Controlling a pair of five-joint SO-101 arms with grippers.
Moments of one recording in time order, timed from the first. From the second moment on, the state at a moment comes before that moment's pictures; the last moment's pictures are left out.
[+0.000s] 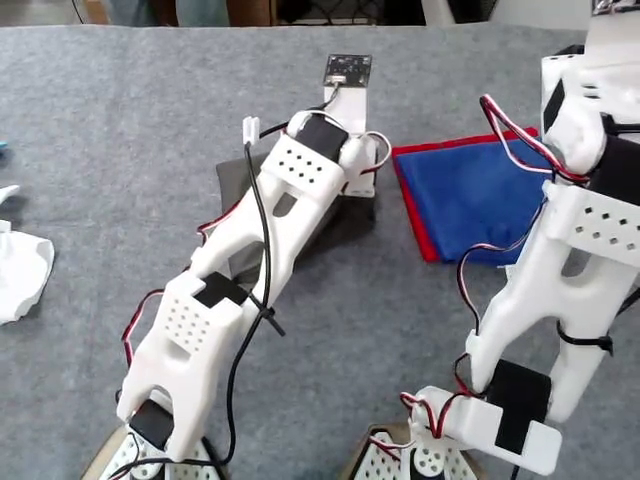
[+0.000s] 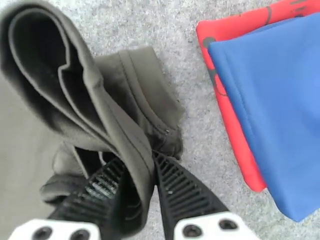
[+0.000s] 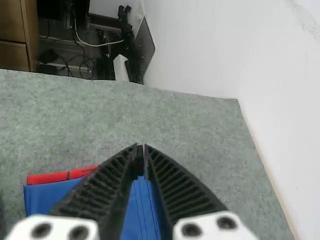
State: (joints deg) left arm 29.4 38.7 -47.5 80.4 24.4; right arm 21.0 -8.7 -26.8 69.3 20.1
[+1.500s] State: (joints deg) left arm -14.0 65.9 -78.1 87.8 28.1; right arm -14.2 22.0 -21.8 61.4 20.4
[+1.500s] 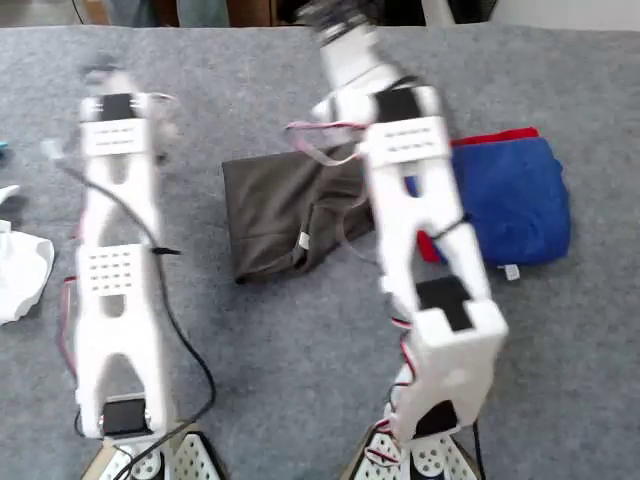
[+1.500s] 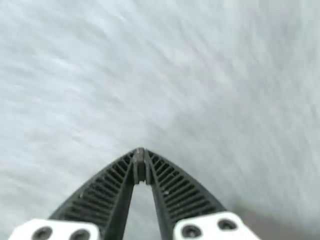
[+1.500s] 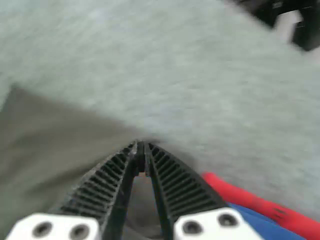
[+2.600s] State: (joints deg) left arm -17.5 70.0 -78.4 79.9 26.9; right arm -13.1 42.9 -47.0 99.6 18.3
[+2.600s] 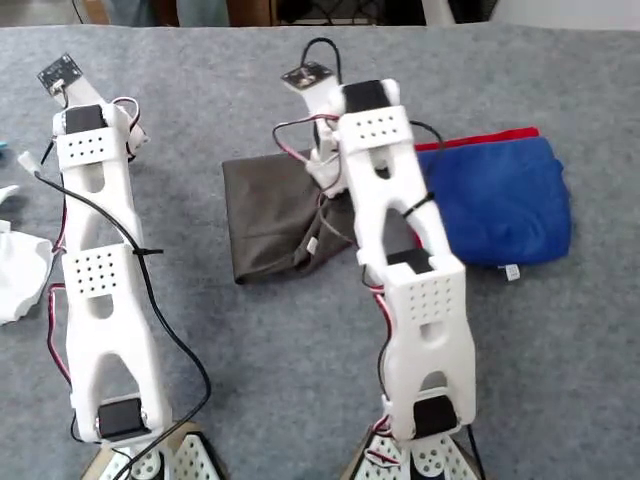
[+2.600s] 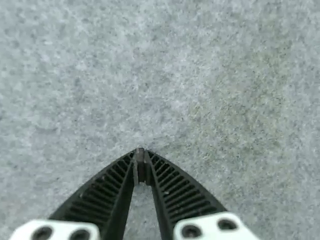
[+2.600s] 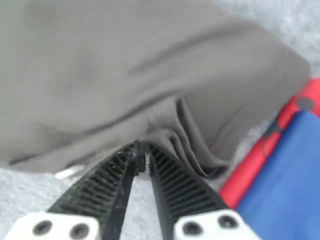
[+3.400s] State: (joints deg) left arm -17.4 70.0 -78.4 78.5 26.9; right arm -14.4 36.1 -33.5 81.0 19.2
